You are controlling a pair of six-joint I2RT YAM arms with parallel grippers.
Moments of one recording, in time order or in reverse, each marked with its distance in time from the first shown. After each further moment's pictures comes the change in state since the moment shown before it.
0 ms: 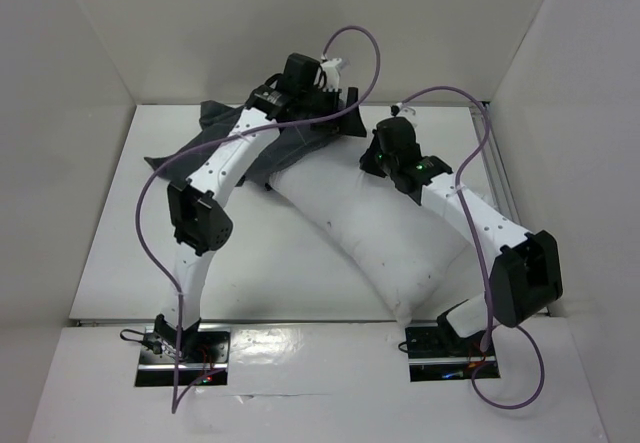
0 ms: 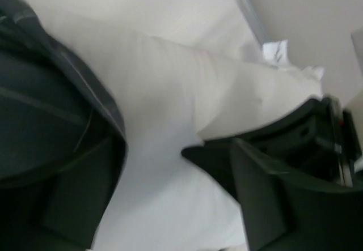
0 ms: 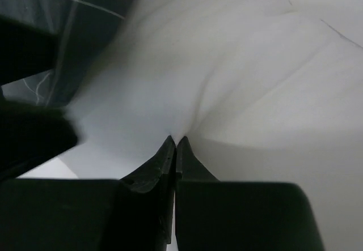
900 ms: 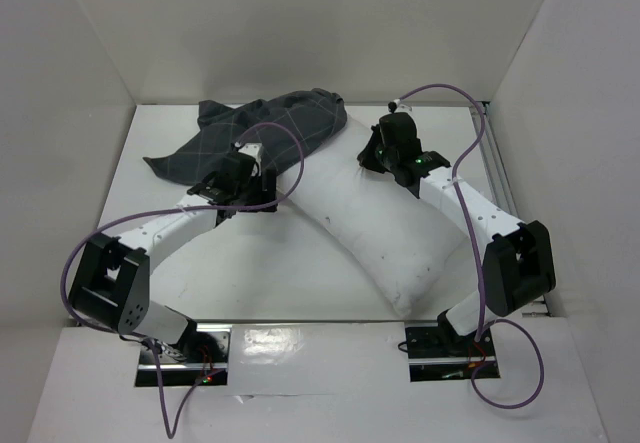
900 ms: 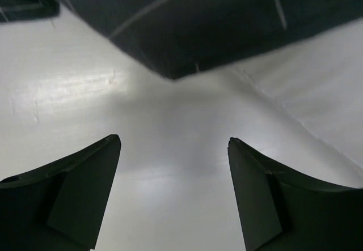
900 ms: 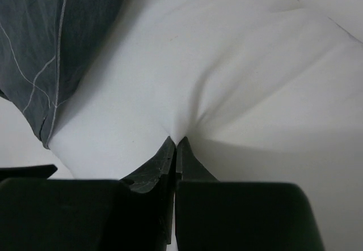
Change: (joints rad) left arm 0.122 -0.798 -1.456 0.436 -0.542 0.008; right arm -0.046 0.068 0.019 0.053 -0.105 -0.038
